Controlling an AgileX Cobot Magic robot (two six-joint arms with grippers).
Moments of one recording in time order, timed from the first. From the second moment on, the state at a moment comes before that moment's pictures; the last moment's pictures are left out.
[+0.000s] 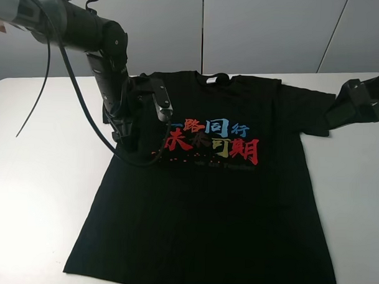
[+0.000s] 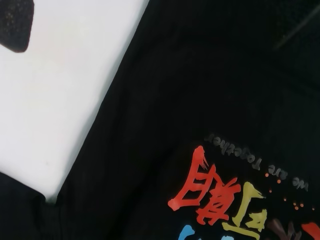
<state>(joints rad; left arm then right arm) -0.61 2.17 -1.46 0.03 0.89 0.78 0.00 1.26 -0.82 0.36 0.92 -0.48</state>
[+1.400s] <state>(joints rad) -0.62 2.27 -1.49 0.06 0.90 0.68 0.13 1.60 -1.08 0.35 1.00 -0.53</state>
